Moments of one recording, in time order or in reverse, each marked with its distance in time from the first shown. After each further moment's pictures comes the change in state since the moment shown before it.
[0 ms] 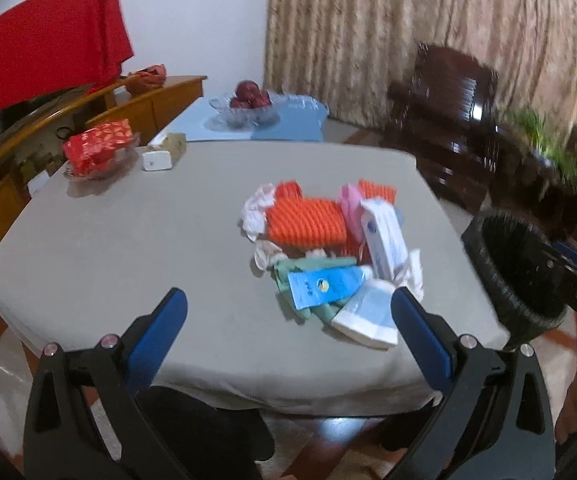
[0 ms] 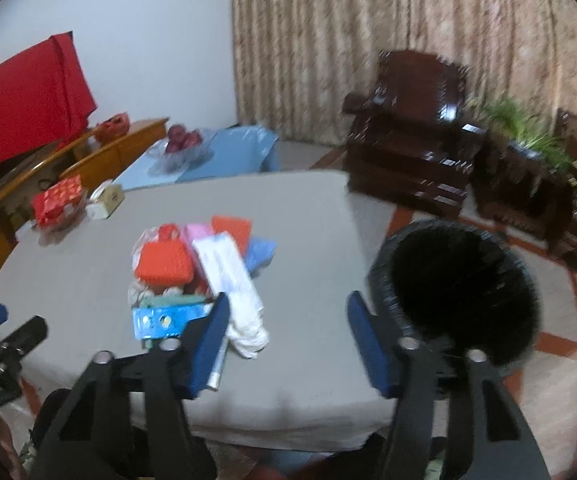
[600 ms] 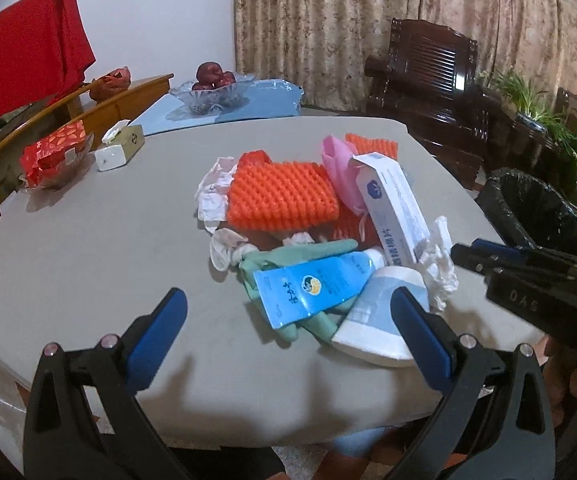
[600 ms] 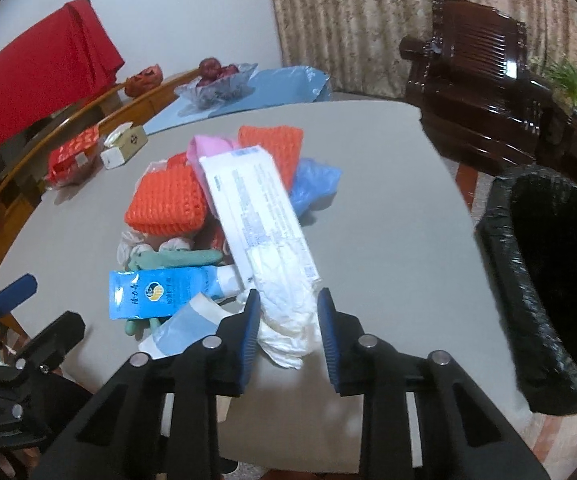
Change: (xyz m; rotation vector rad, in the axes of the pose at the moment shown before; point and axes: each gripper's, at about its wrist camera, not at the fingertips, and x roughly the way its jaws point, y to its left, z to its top) left arm 0.103 -0.027 -0.021 0.092 0.006 -0.046; right arm 0.141 0.026 -0.033 -0.035 0.161 0.182
